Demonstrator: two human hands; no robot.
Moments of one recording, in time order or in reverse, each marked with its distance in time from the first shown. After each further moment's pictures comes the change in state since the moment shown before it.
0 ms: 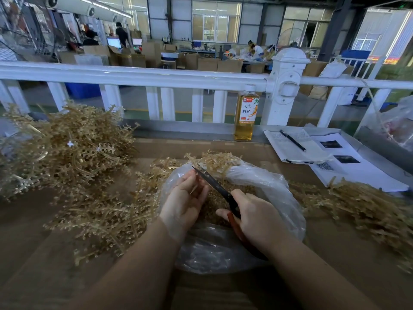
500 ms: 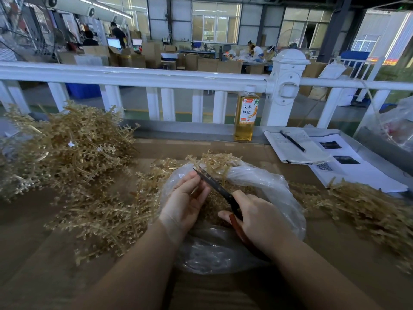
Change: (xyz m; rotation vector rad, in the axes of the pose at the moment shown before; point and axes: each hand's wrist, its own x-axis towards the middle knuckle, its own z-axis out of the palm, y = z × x) left_hand 0.000 0.000 -0.007 0.034 -0.101 0.005; right_hand -0.001 0.001 -0.006 -0.013 -0.030 -0.007
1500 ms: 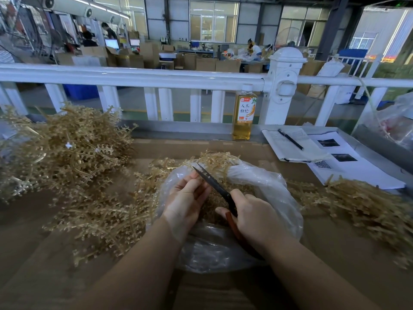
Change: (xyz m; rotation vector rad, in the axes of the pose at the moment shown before) left_hand 0.008 -0.010 0.004 0.063 0.092 0.083; right_hand 0.000 -0.007 0.001 -0.039 -0.019 0.041
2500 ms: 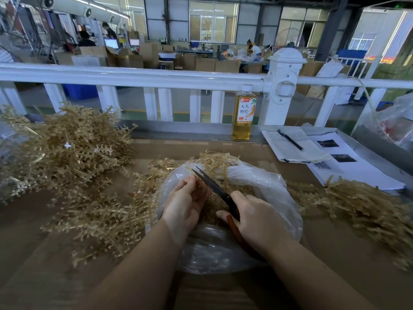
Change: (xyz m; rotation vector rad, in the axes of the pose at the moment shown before) left_hand -0.004 0.000 0.000 -0.005 0.051 -0.047; right_hand -0.003 0.005 0.000 -0.008 0.049 -0.026
